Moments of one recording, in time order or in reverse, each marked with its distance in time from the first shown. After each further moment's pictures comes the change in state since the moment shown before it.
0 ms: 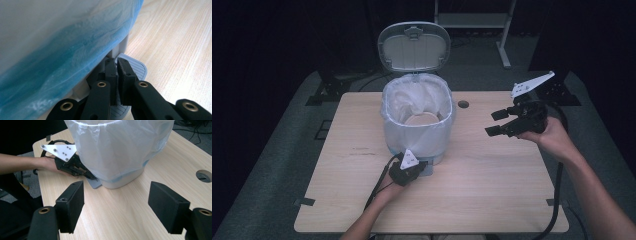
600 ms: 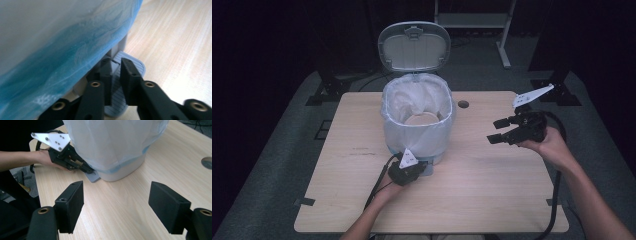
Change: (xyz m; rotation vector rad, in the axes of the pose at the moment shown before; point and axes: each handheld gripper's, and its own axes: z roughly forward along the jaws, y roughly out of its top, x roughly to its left) left arm 0.001 0.003 -0.007 0.017 -0.023 -0.031; right arm -0.012 -0.033 0.015 -0.002 0.012 0.055
